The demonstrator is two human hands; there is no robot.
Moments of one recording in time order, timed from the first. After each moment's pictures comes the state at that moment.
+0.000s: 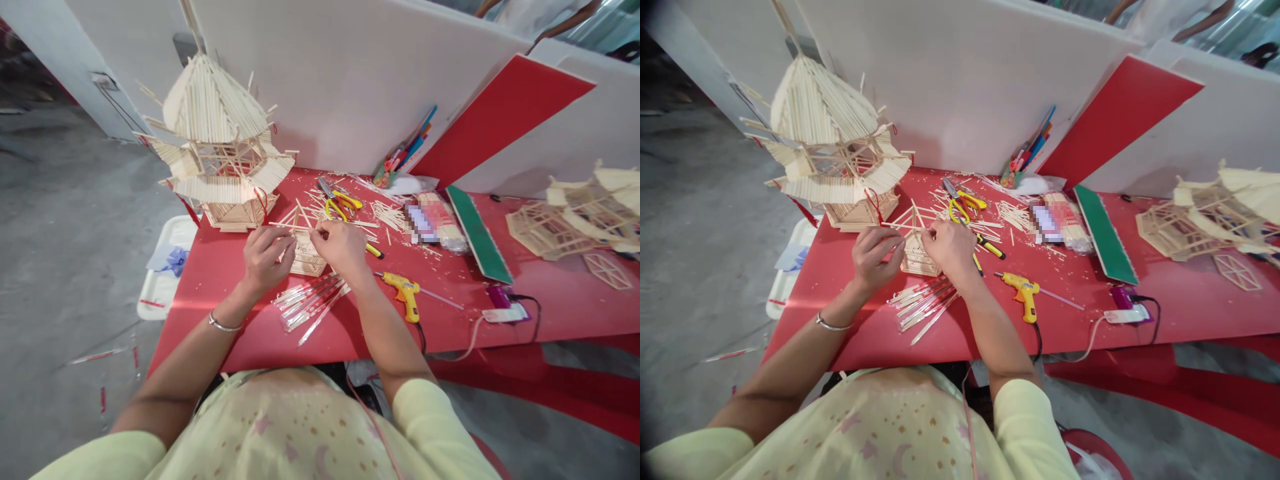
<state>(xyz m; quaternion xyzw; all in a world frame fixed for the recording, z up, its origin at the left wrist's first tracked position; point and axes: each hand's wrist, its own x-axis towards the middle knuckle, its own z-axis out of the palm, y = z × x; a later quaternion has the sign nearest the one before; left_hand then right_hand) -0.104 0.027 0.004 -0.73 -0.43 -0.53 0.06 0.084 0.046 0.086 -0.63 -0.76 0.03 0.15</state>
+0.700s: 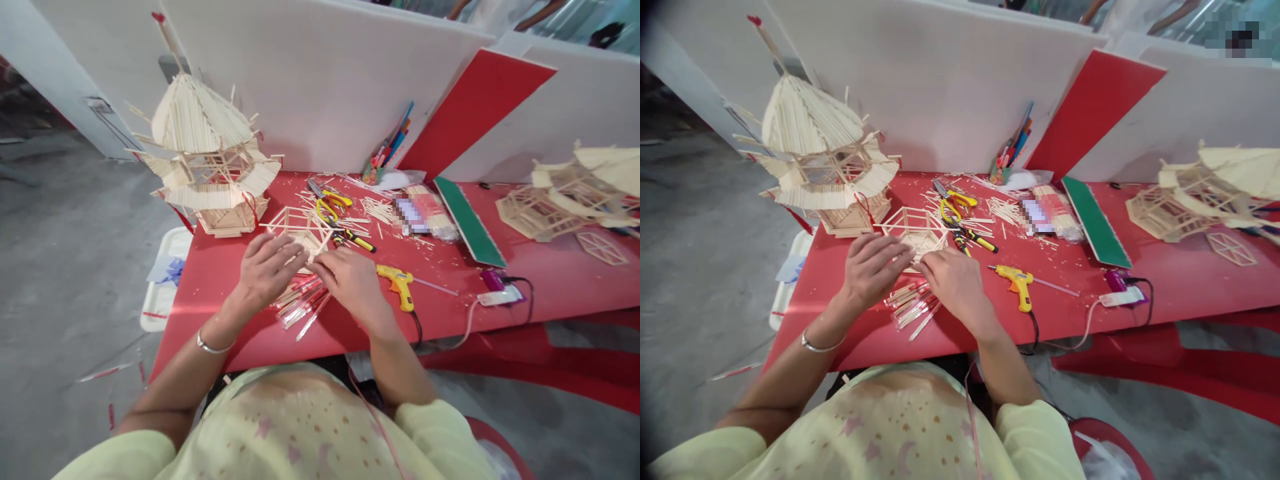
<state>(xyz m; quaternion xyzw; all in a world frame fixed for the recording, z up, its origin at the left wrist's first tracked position) -0.098 -0.014 0.047 -0.85 -0.33 -0.40 0.11 0.123 -0.040 0.101 -0.51 -0.84 0.05 0.19</state>
